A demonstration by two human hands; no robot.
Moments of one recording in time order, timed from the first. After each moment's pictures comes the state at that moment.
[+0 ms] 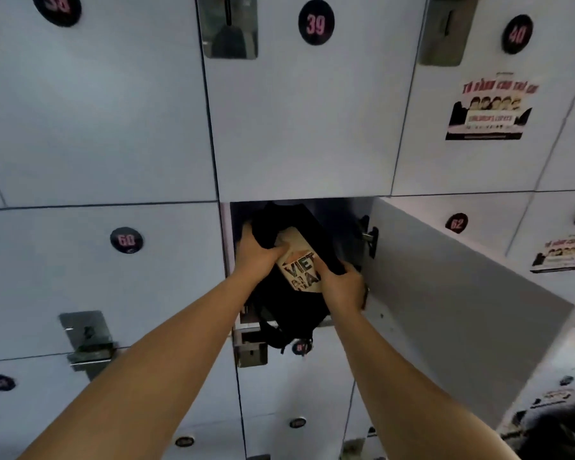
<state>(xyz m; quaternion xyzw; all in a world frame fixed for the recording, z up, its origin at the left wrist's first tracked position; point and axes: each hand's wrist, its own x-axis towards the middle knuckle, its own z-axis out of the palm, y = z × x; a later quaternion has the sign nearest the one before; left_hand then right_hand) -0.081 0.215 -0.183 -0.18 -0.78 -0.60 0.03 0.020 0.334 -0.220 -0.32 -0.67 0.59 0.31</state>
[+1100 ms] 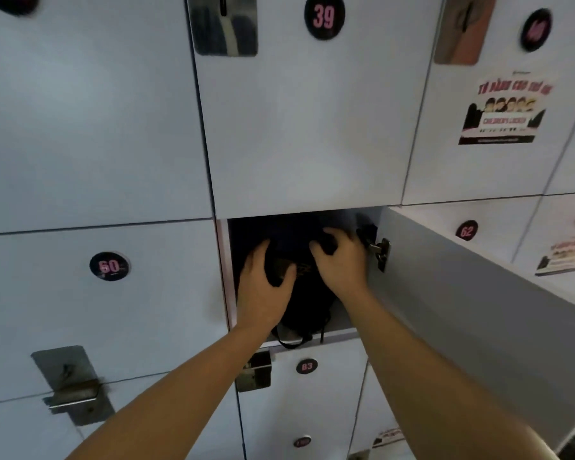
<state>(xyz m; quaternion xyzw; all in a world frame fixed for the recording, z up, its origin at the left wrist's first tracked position) -0.075 0.217 -0.221 -0.27 -0.77 -0.54 0.18 -0.033 0.357 -0.187 -0.21 -0.81 0.40 0.38</state>
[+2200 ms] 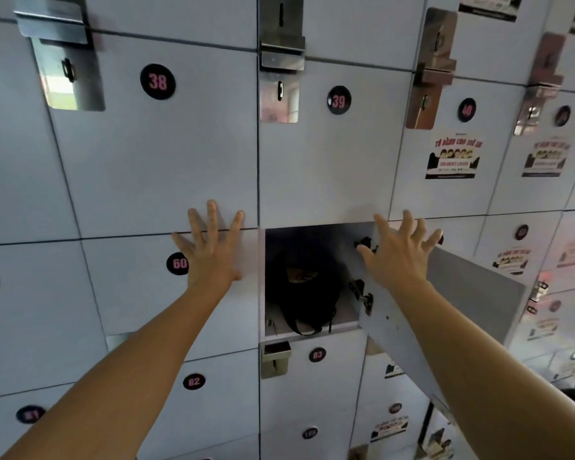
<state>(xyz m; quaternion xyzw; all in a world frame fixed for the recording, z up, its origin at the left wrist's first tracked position) -0.110 0.067 -0.147 -0.26 -0.90 -0.06 0.36 0.094 0.303 -0.100 -0.38 -0.88 -0.06 0.28</state>
